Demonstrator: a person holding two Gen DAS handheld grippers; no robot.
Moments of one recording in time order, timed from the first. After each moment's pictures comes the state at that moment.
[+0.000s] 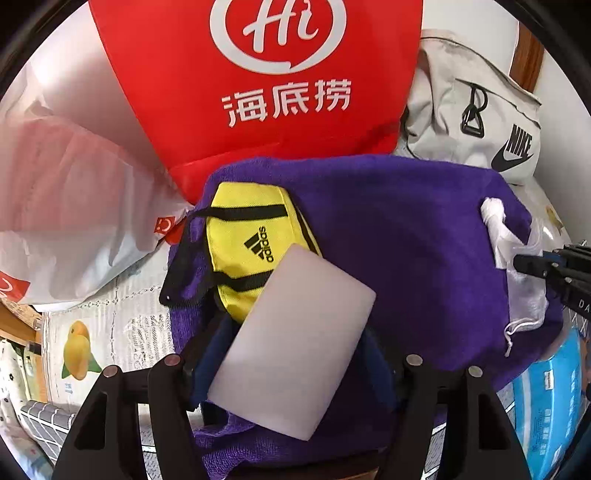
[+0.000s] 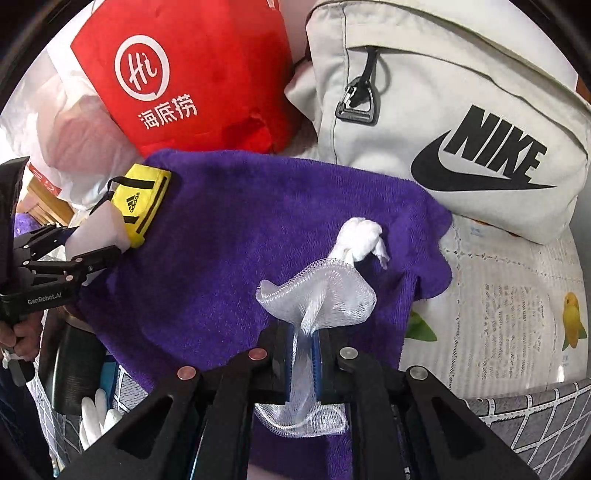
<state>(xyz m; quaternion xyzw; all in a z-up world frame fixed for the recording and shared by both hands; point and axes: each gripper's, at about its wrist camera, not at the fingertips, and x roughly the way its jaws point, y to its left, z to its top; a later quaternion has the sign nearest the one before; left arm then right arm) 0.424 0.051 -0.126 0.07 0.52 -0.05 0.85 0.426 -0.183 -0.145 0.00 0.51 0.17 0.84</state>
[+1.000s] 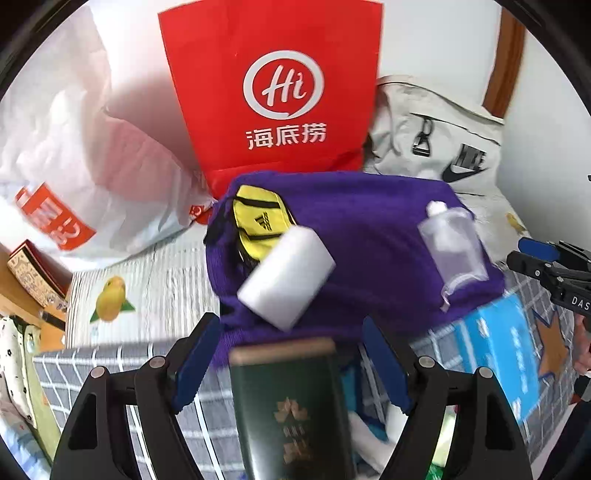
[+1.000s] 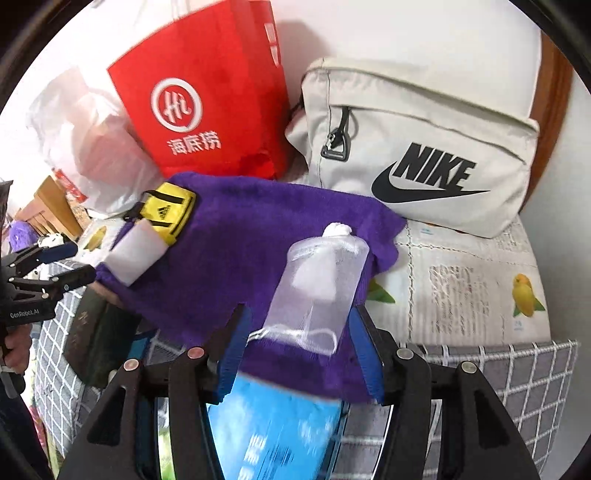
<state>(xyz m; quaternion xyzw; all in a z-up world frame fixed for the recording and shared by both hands) 0.324 0.057 -0.059 0.04 0.49 -0.05 0.87 0.345 -0.205 -0.076 0.00 0.47 0.14 0.87</state>
